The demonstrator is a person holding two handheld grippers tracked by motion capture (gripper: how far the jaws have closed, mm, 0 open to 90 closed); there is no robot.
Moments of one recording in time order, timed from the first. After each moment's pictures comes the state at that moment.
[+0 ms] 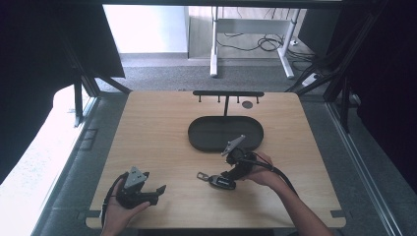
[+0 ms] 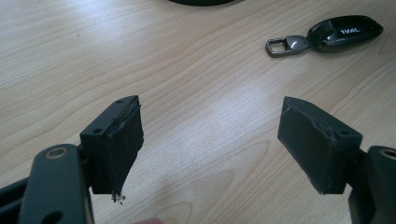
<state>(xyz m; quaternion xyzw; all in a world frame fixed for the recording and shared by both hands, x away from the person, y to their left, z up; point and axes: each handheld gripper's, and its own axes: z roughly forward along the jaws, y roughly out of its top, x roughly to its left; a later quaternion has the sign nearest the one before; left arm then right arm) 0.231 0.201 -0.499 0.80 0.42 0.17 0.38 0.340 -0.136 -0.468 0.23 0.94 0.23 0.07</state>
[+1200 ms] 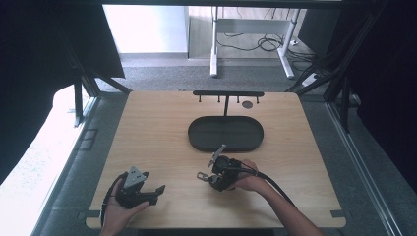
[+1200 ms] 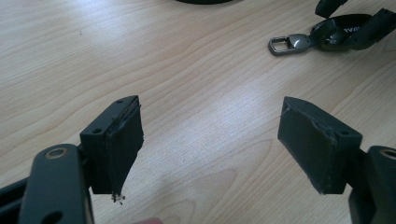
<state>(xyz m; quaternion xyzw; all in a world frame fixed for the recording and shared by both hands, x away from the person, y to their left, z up) 0.231 0.202 -0.499 0.80 0.42 0.17 0.38 0.332 -0.100 -0.502 0.20 0.96 0.18 0.03</state>
